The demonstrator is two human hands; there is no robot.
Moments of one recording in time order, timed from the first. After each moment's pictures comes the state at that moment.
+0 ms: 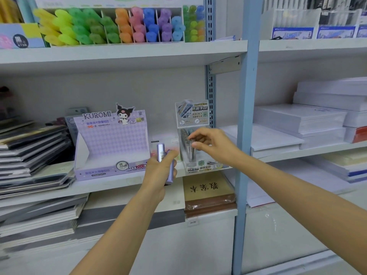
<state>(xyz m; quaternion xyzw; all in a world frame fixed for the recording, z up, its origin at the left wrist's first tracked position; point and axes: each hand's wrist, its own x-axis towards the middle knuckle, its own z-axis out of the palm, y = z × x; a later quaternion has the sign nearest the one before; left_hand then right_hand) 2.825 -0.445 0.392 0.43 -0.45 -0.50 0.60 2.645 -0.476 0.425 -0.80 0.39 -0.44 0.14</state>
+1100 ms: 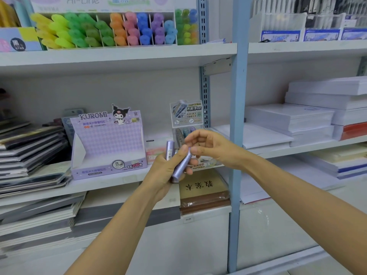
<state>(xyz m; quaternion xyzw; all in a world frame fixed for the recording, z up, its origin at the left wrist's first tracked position) 2.813 -0.422 0.398 0.32 -0.56 -0.57 0.51 2.625 -0.447 0.426 -0.78 0.26 -0.40 0.40</state>
